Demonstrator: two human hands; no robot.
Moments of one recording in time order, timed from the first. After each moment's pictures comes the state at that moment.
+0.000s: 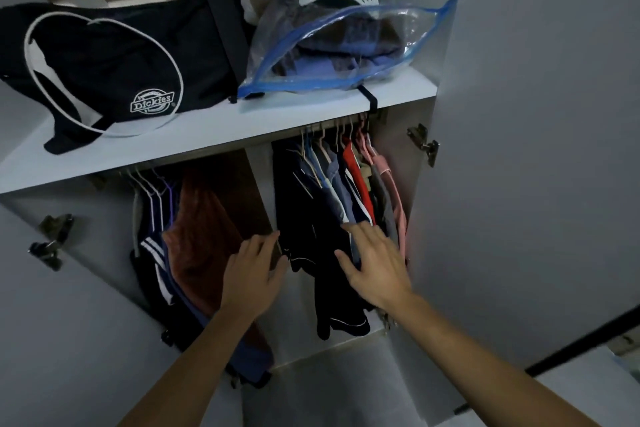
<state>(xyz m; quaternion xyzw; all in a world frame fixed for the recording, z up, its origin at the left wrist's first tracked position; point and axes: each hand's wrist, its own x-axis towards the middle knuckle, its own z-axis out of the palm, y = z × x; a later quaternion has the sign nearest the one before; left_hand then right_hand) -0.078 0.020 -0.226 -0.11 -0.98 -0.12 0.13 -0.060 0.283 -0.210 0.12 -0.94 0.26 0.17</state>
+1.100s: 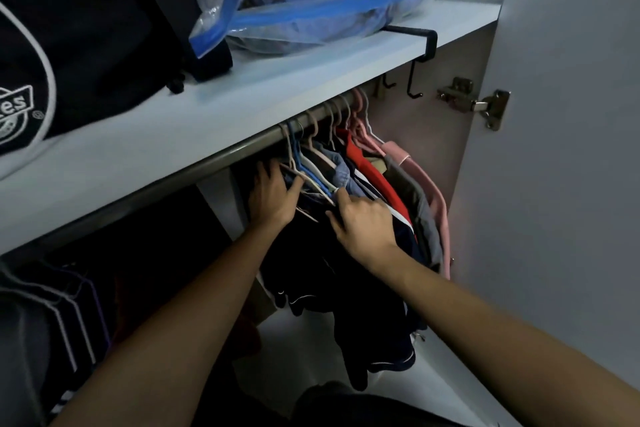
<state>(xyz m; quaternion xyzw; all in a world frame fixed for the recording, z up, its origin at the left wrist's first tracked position) -0.425 0.061 -0.277 -0.15 -0.95 -0.23 0.12 -0.279 0.204 -0.291 -0.06 -0.97 0.06 0.24</state>
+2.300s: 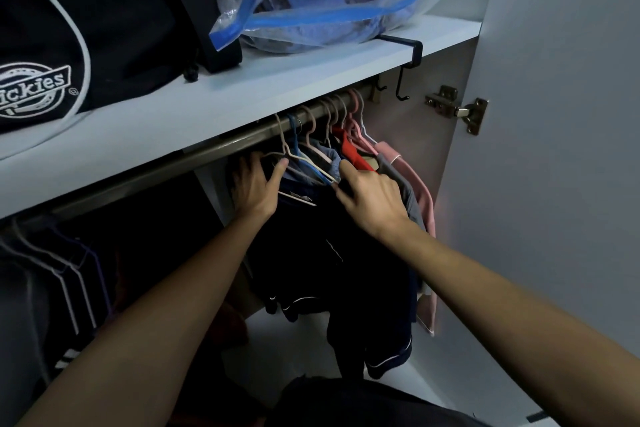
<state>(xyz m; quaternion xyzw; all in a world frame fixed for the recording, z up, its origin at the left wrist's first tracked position) -0.402 0.034 -0.259 -0.12 -0.93 -0.32 0.14 -0.248 0.236 -0.233 0.01 -0.95 0.15 0.27</state>
